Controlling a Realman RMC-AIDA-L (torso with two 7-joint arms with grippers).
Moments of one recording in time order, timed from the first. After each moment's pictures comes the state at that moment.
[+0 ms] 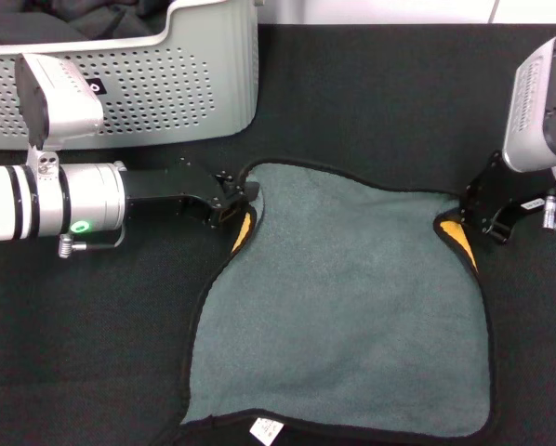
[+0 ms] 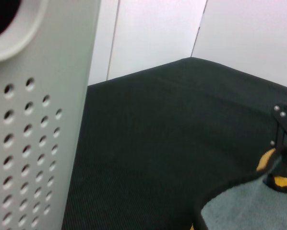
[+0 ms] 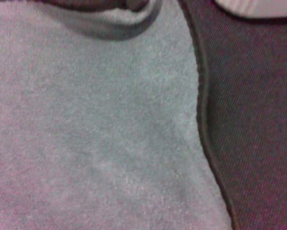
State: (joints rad) left arm -0.80 -1.94 2.29 -0.10 0.30 1.21 -1.06; right arm 0.67 2.02 -1.38 -0.99 0.78 1.21 -1.38
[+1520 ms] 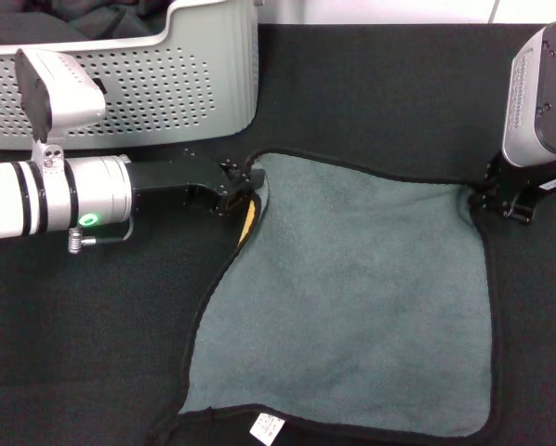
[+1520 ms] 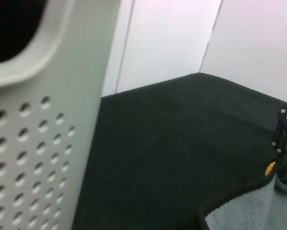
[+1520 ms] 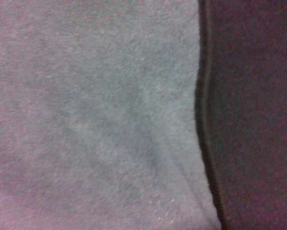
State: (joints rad) left arm -0.80 -1.96 2.29 -0.10 0.25 1.21 -1.07; right arm 0.68 2.02 -1.42 -1.10 0.63 1.24 -1.31
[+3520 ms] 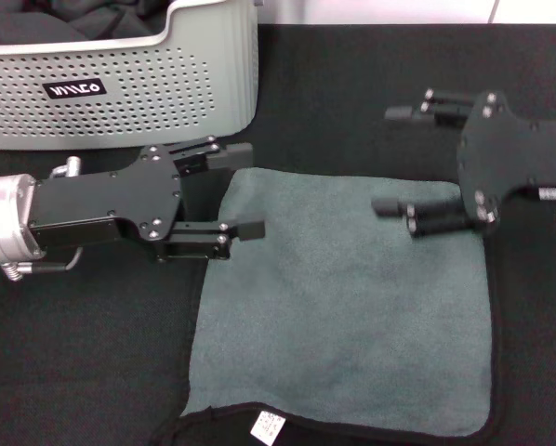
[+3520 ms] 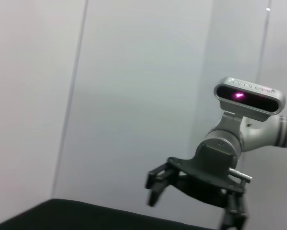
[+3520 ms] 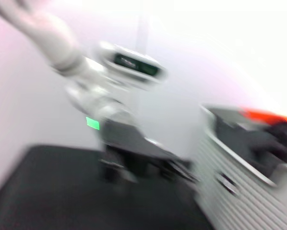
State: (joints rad) left arm -0.69 -1.87 2.44 -0.10 0.07 1.88 -0.86; right arm 0.32 2.02 -1.33 -1.33 1.56 1.44 -1.73
